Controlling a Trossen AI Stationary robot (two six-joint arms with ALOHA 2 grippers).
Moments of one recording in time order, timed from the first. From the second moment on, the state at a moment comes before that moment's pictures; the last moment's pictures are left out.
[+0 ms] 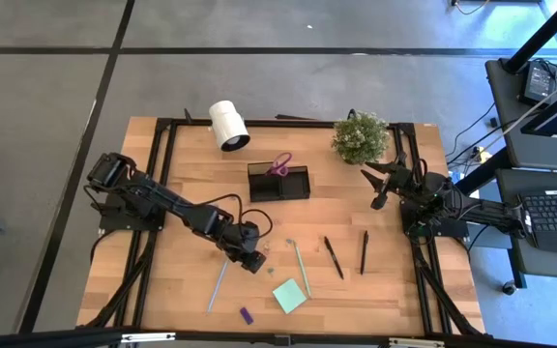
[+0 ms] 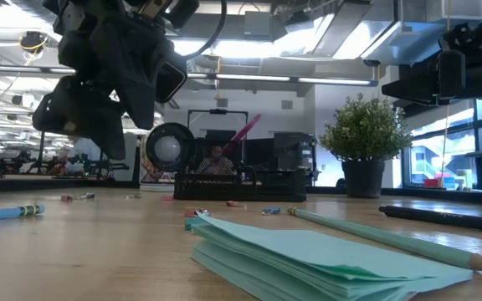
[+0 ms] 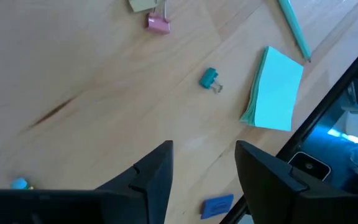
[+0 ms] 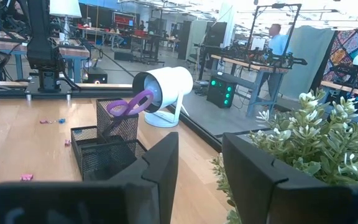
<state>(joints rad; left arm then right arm) -0.33 1.65 0.95 -0.26 0.16 -1.37 -0.18 0.01 0.02 0.05 0.33 -0.17</state>
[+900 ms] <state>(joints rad) -0.36 1.65 1.16 -0.94 0.03 -1.67 -0.18 0.01 0.02 0.05 0.33 -0.22</state>
